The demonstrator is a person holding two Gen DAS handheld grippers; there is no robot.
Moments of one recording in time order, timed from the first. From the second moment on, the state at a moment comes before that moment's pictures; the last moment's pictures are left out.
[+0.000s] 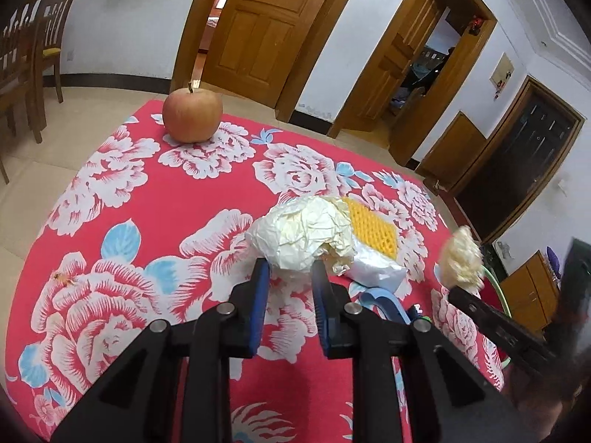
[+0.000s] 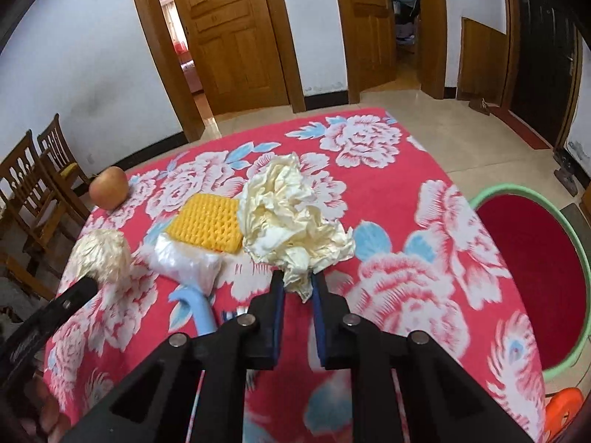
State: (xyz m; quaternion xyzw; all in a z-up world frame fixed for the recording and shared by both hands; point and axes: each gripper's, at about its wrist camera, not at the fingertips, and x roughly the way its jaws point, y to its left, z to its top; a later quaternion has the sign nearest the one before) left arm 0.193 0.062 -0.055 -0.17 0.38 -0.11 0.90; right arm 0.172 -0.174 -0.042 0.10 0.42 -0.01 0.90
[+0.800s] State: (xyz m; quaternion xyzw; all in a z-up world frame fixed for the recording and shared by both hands) left arm 0.137 -0.030 0.016 -0.10 0.35 -0.19 0.91; right arm 0.066 -0.245 0.000 0.15 0.37 -0.03 0.92
